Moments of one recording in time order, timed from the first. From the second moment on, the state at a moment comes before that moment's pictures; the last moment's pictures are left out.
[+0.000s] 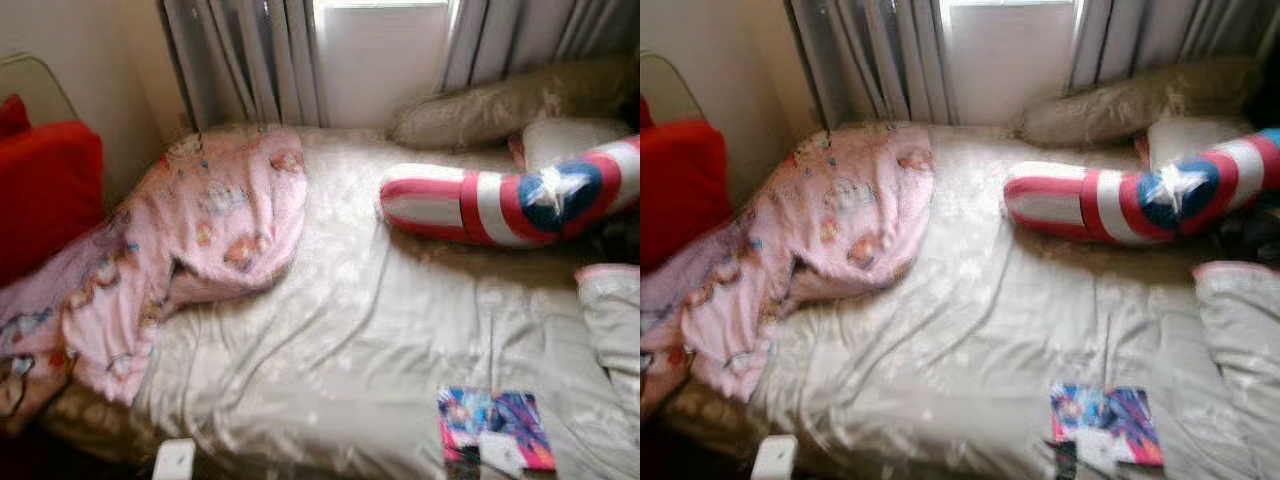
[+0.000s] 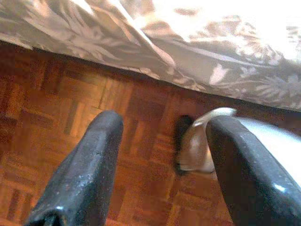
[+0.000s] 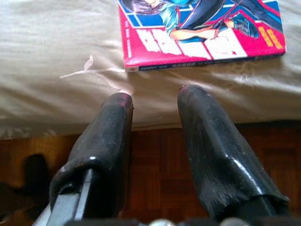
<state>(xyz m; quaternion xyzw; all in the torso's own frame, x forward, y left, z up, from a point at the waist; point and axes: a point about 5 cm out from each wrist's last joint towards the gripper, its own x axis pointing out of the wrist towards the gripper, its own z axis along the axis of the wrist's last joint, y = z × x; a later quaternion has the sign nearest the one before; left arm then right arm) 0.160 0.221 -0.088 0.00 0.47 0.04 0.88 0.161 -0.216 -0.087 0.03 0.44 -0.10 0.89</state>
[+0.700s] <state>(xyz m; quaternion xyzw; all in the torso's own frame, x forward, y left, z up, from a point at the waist) 0.187 0.198 -0.081 0.00 0.45 0.04 0.89 0.167 -0.201 -0.088 0.04 0.44 -0.08 0.89</state>
